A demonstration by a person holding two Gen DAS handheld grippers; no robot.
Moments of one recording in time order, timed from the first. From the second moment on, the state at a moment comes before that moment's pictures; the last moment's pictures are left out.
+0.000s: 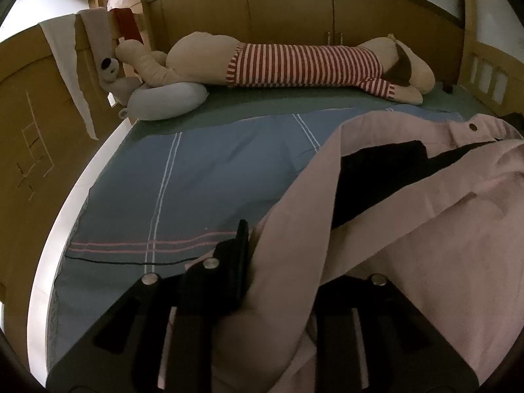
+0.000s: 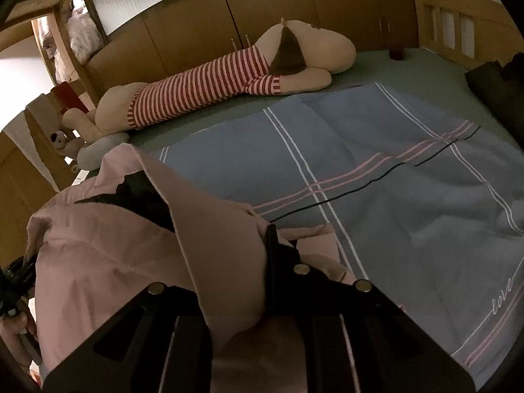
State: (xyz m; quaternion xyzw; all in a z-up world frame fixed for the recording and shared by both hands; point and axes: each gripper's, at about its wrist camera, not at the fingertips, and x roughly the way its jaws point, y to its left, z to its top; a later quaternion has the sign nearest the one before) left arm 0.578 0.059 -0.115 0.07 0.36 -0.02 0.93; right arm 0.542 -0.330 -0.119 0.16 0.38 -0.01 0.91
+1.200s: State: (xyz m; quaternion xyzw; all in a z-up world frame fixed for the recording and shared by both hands) left arm 0.524 0.111 -0.016 0.08 0.23 0.07 0.97; right arm 0.512 -0.357 -0.026 0.16 0.22 -0.07 0.96
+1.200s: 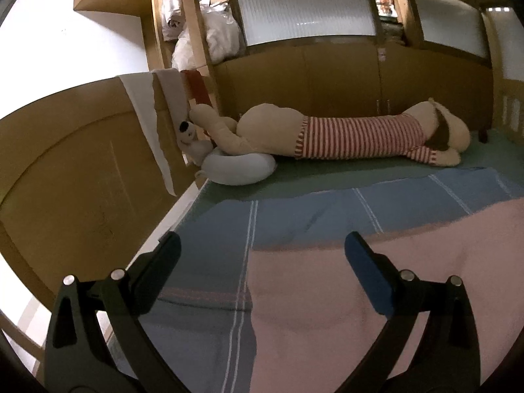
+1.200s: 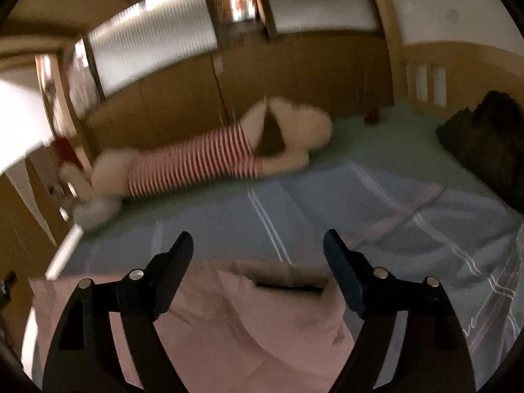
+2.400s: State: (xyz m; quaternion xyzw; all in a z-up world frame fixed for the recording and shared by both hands) left arm 0.533 -0.016 -0.142 0.07 0.31 0.00 0.95; right arm 0.525 -0.229 -0.140 0.07 0.31 -0.03 0.95
